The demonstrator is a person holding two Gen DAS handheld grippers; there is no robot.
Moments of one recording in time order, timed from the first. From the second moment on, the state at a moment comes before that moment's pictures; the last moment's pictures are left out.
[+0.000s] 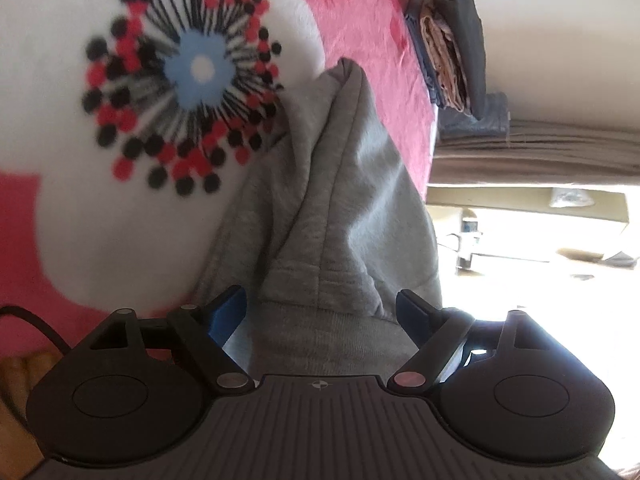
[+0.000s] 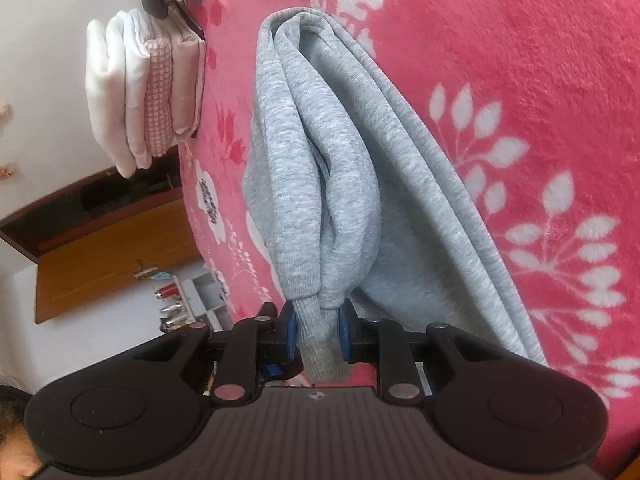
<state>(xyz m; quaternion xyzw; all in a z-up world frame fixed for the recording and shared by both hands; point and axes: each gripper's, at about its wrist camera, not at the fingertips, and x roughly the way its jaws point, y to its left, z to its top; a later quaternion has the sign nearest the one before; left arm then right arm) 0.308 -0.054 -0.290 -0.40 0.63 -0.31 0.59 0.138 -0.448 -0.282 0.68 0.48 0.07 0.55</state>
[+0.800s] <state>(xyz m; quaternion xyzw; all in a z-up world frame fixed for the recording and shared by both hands) 0.306 -0.071 -0.319 -0.45 0.66 -0.31 0.51 0.138 -0.459 -0.291 0.68 0.47 0.07 0.55</state>
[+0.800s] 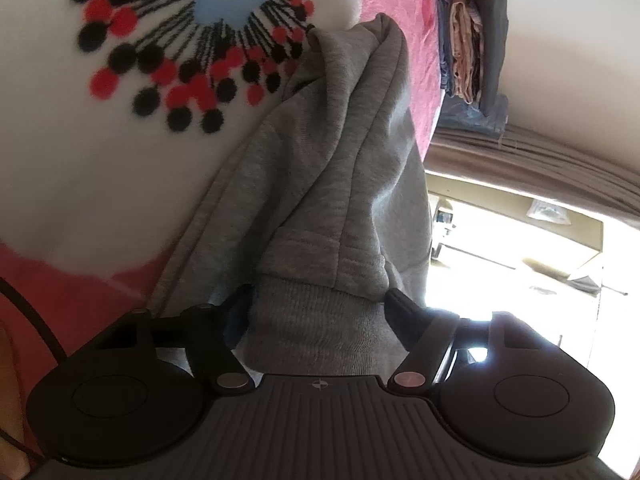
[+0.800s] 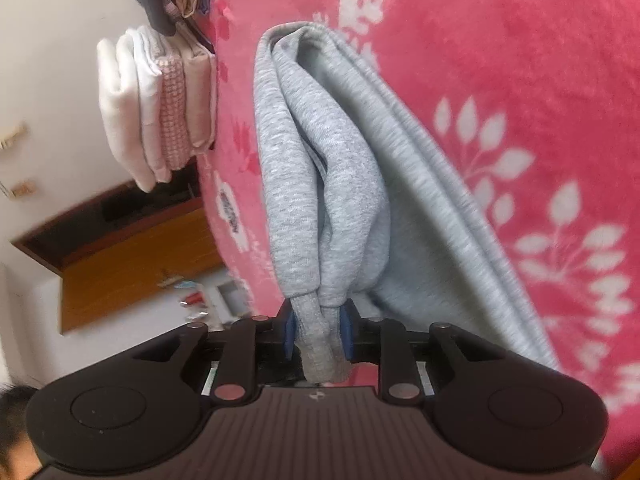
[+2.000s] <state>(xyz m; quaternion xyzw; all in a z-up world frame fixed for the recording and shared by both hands) 0.300 -0.064 -0.319 -0.42 0.66 -0.33 0.53 0.126 -0.442 -0.319 0.66 0.49 0.06 0.57</state>
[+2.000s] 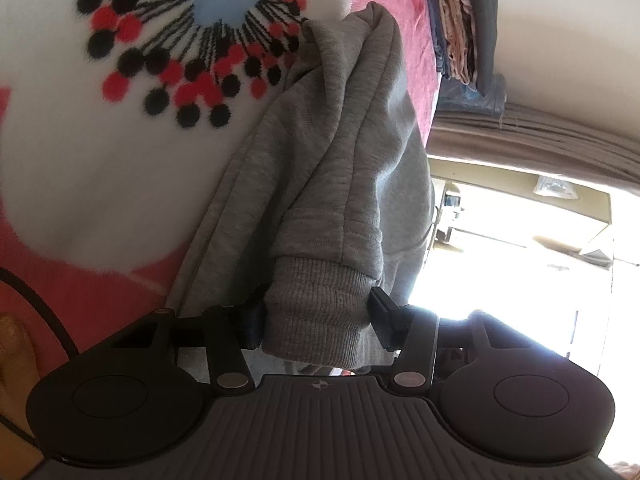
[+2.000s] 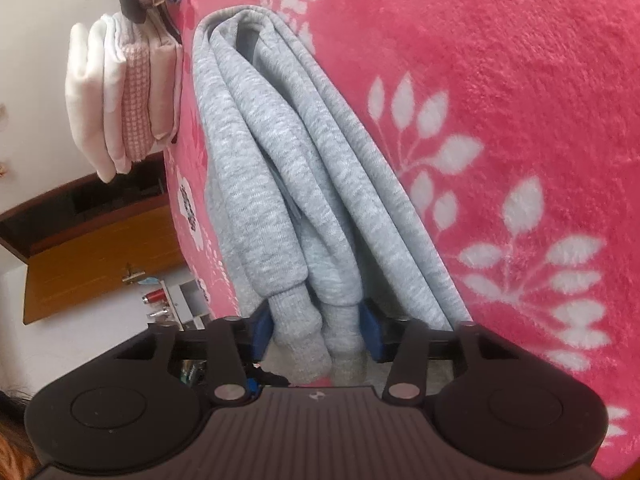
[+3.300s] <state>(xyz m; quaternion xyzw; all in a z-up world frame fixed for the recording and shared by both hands) 0.067 -0.110 -0.131 -0.01 0.64 -0.29 0.71 -0.019 -0.407 -0.219 0.52 0.46 0.29 0.66</state>
